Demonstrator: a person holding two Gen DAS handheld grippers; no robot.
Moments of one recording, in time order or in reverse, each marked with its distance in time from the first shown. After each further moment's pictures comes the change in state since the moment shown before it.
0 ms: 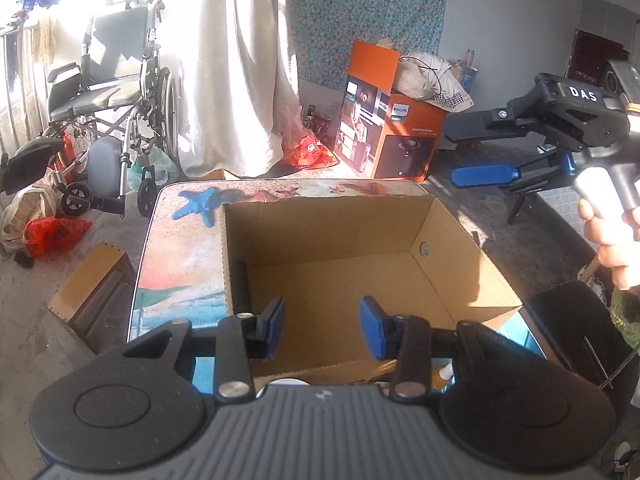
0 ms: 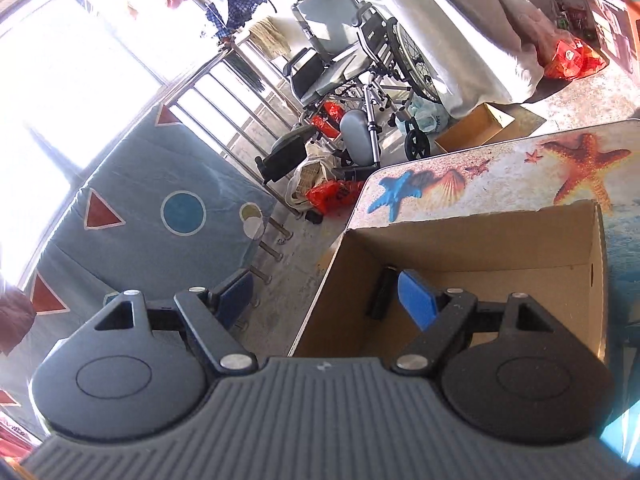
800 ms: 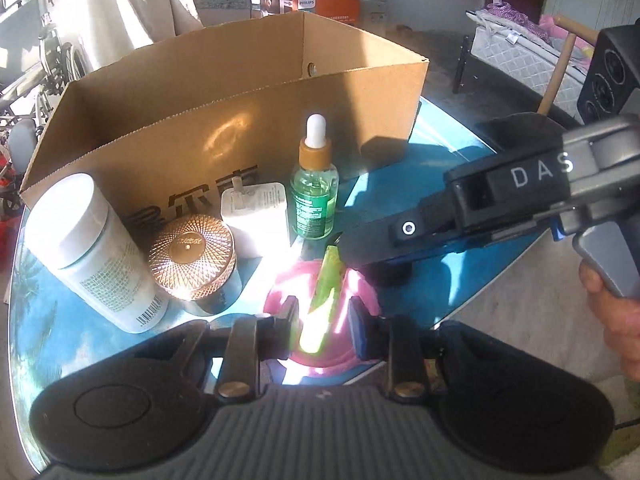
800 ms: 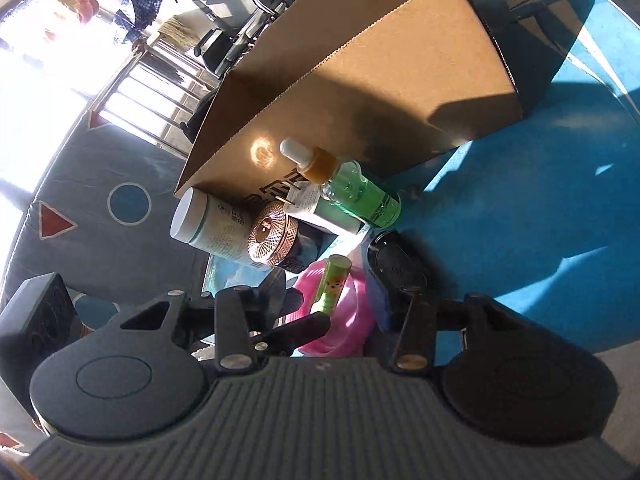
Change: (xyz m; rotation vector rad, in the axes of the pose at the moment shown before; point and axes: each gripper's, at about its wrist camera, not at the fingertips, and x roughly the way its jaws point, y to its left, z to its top) left arm 0.068 -0.088 -0.140 0.272 0.242 -0.080; right arm 0.001 -0.064 -0.267 0.268 0.047 -0.160
